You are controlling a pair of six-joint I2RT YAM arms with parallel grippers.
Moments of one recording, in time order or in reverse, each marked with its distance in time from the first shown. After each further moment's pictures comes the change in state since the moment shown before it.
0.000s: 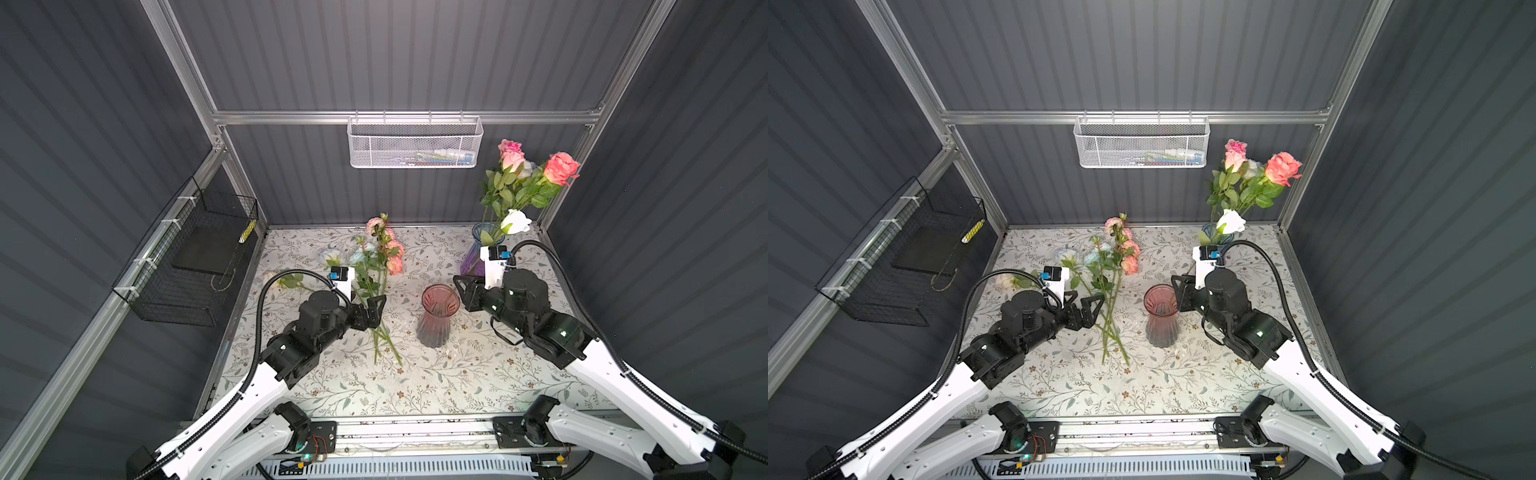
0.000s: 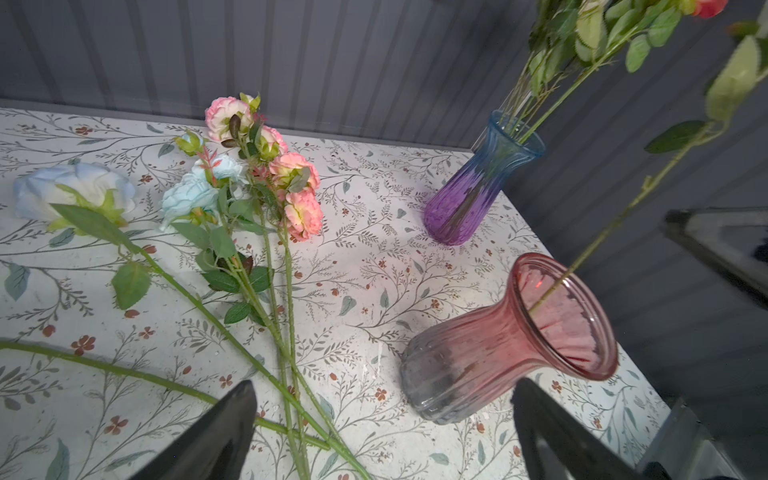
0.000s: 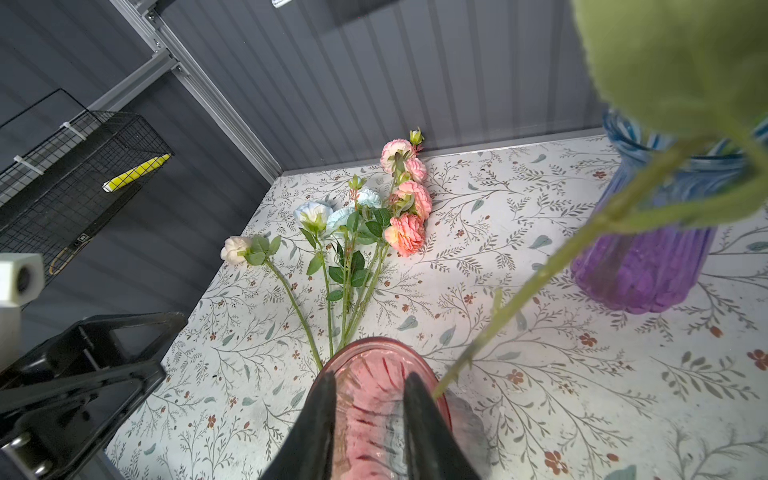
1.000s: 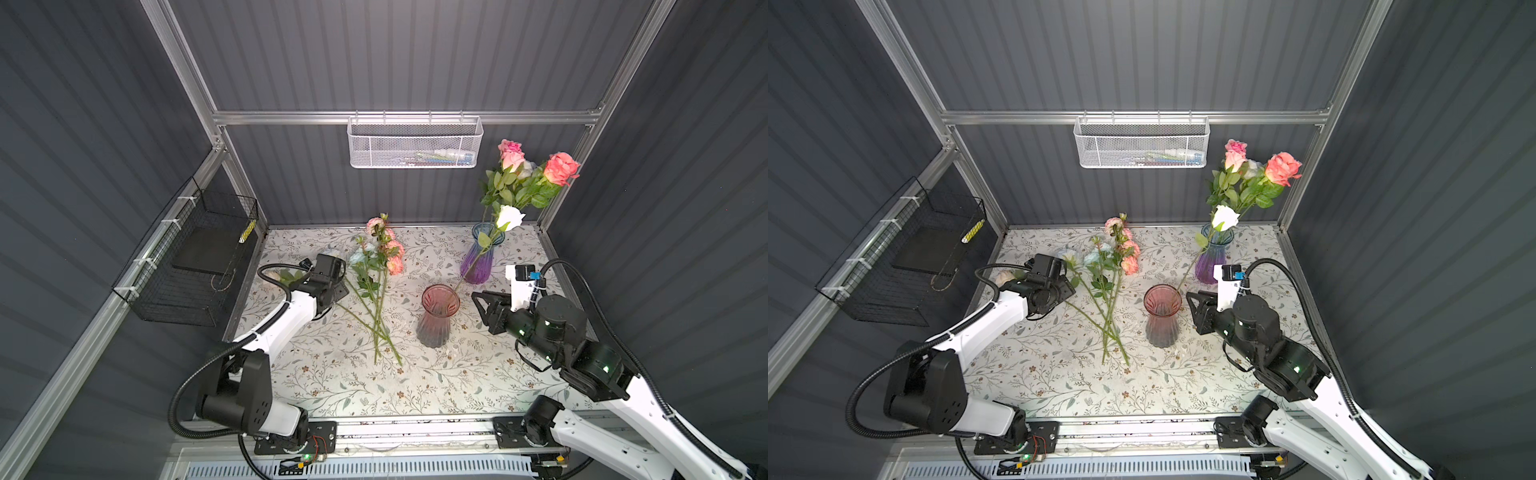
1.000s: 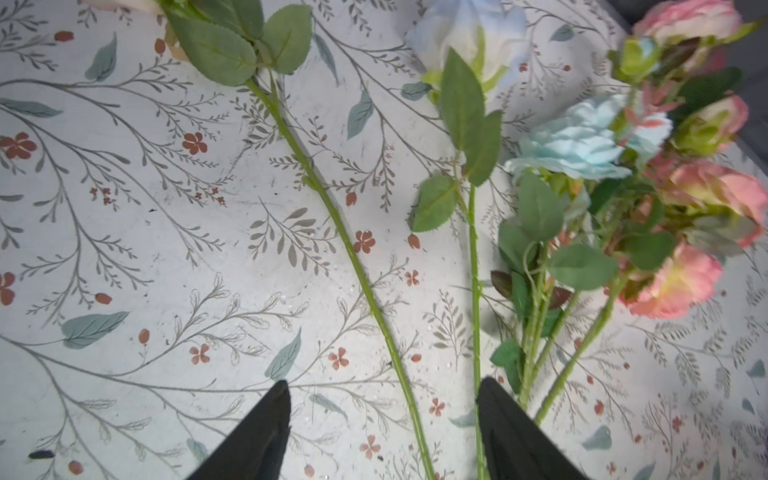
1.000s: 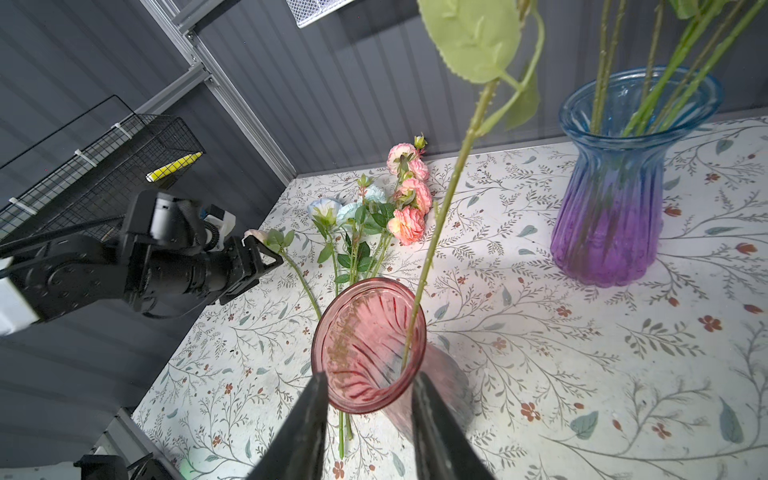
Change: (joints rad) left arm 0.389 0.651 0.321 -0.321 -0.161 -0.414; right arm 0.039 -0.264 -0.082 -0.129 0.035 -0.001
